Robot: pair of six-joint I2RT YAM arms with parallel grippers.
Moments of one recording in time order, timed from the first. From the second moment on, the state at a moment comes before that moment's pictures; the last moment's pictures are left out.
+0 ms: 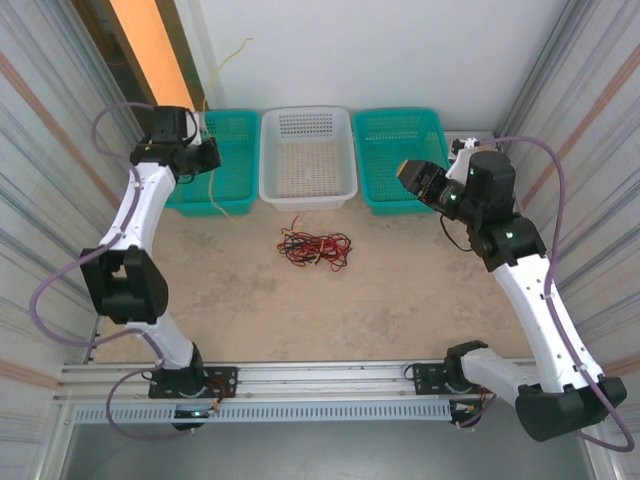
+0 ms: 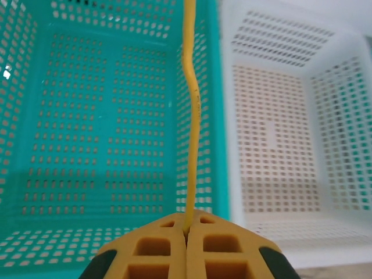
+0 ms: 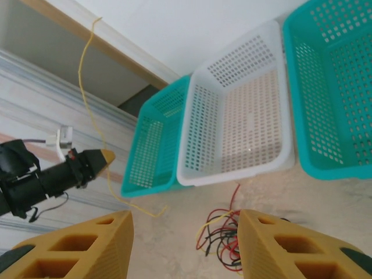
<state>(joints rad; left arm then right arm) -0.02 1.74 1.66 -0.72 0.18 -0.24 0.27 1.04 1.21 -0.51 -0.29 0.77</state>
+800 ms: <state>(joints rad) 0.08 2.12 1.98 -0.86 0.21 -0.23 0.33 1.08 1.12 -0.51 -0.26 0.77</state>
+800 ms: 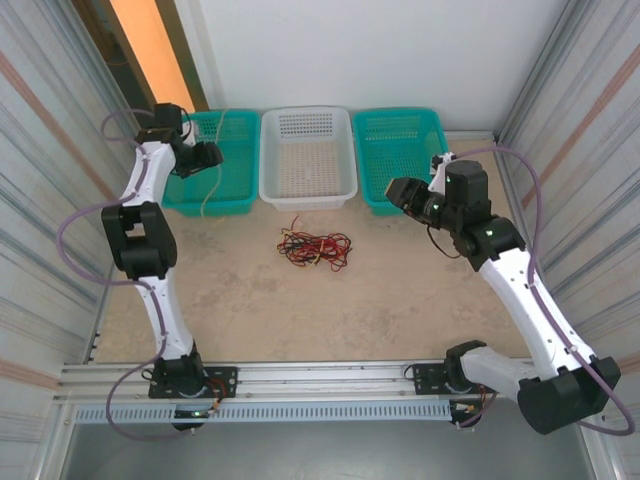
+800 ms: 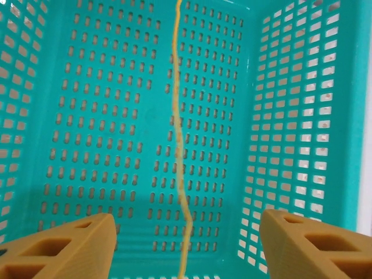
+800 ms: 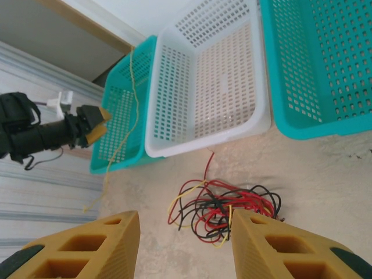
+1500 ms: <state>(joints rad) 0.00 1.63 1.39 -0.75 0.14 -0.30 0.44 1.08 1.10 -0.52 -0.20 0.75</state>
